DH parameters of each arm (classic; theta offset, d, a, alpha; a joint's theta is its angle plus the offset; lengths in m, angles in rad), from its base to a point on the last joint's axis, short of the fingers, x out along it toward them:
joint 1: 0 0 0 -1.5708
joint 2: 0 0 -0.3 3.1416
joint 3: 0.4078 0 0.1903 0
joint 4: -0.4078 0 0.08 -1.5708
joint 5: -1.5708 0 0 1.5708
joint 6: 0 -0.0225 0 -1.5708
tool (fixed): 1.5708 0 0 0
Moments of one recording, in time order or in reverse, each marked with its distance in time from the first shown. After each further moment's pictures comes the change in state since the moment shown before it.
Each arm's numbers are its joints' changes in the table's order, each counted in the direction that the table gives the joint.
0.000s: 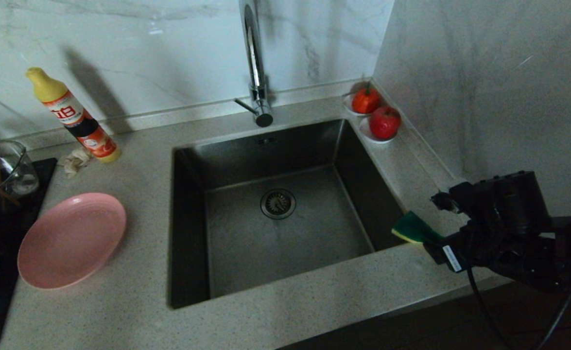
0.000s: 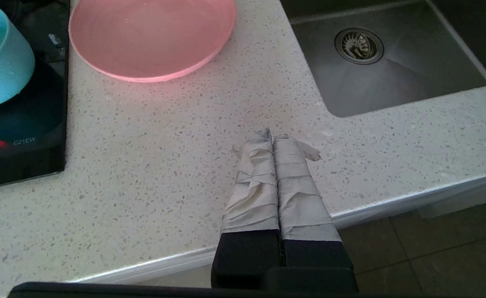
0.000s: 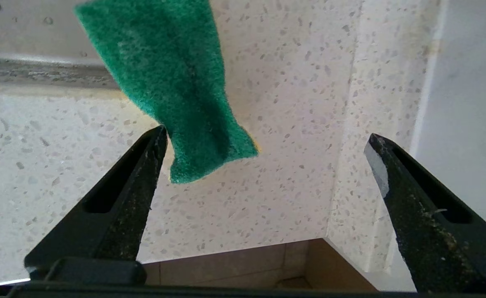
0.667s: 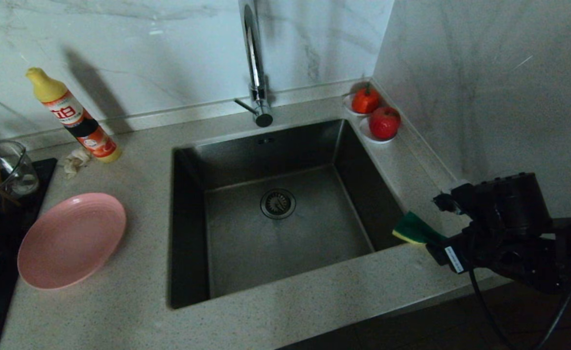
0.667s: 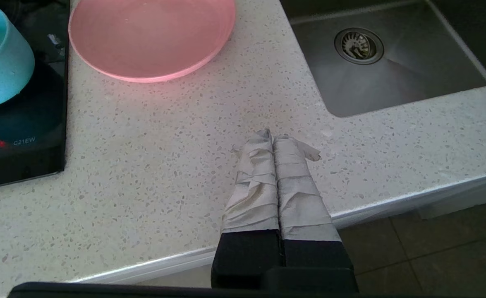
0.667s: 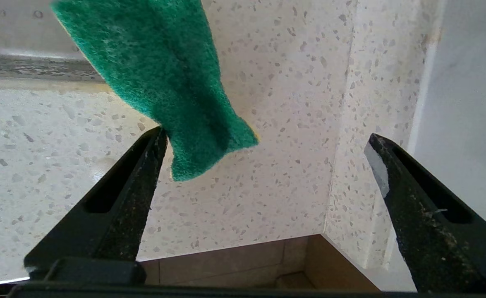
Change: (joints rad) left arm 0.000 0.000 0.000 0.000 0.000 0.000; right arm -0.013 0.003 -0.008 0.000 -0.002 -0.003
